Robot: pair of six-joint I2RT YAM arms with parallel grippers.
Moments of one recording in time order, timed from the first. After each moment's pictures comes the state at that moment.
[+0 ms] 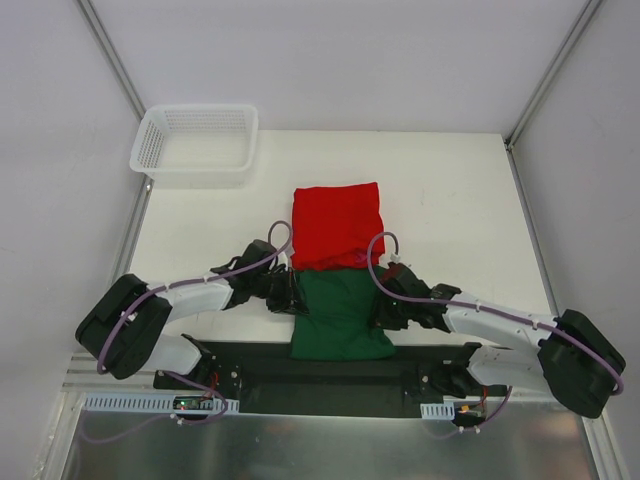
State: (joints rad) left arm -0.62 1.37 0.46 -0.02 0.54 -0.82; right arm 0.86 1.15 0.45 -0.37 -0.03 0.98
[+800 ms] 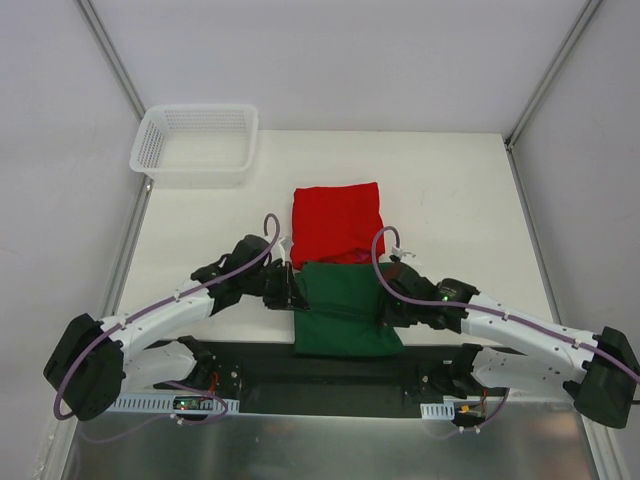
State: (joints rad) left arm -0.67 1.09 0.53 -0.25 0.50 -0.82; right arm 1.00 0.99 0.65 -0.74 0.16 0.96
